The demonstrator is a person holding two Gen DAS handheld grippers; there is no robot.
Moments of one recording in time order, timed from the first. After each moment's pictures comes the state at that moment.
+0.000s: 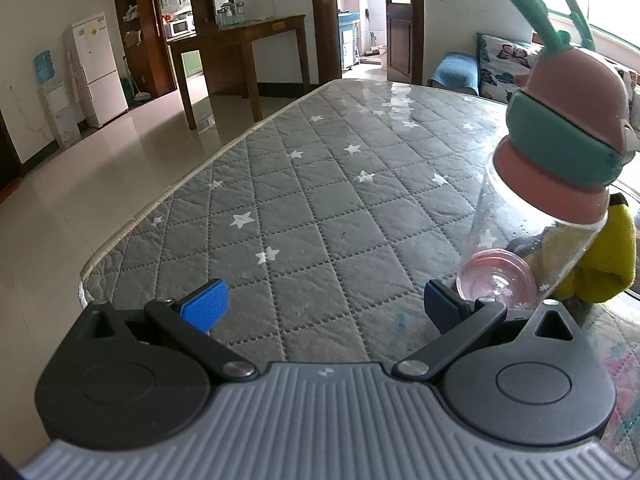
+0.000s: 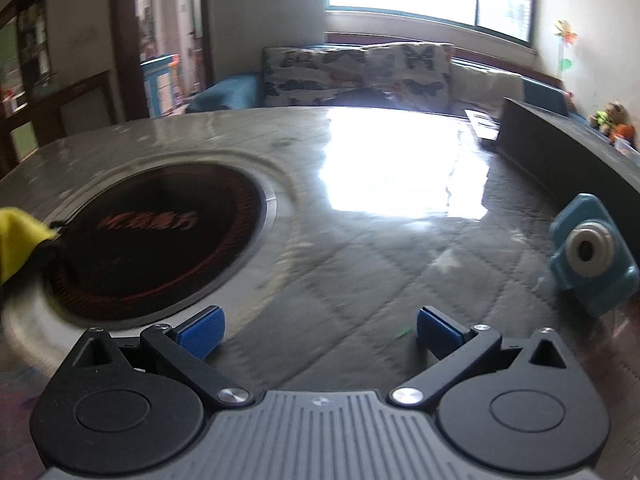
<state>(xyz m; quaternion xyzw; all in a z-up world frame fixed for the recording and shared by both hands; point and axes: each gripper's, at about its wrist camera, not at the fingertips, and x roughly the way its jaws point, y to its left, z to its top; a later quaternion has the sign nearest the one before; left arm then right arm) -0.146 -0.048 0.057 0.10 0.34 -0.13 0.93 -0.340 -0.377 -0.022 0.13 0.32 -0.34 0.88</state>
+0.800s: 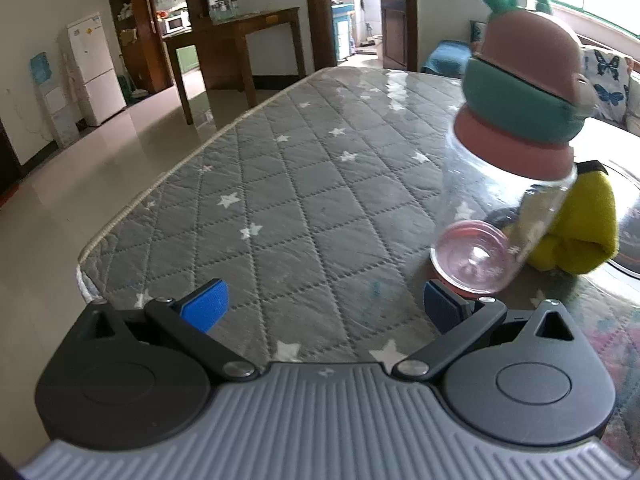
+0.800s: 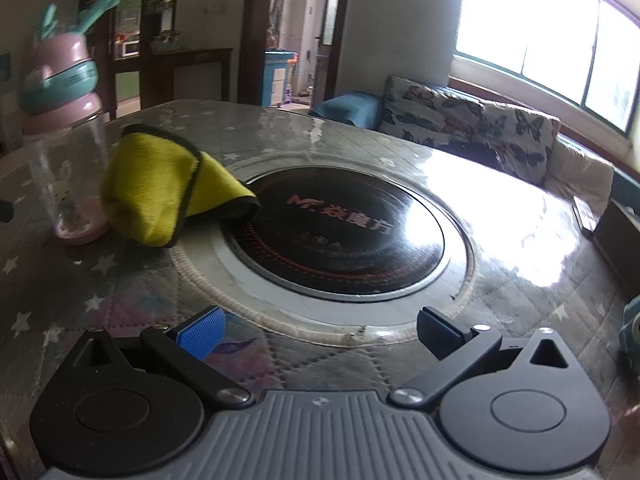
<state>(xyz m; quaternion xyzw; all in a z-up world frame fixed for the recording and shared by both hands) -0.175 -0.064 0.052 0.11 0.35 -0.13 0.92 -0.310 -0.257 0.003 0.01 0.32 -0.21 0.92</state>
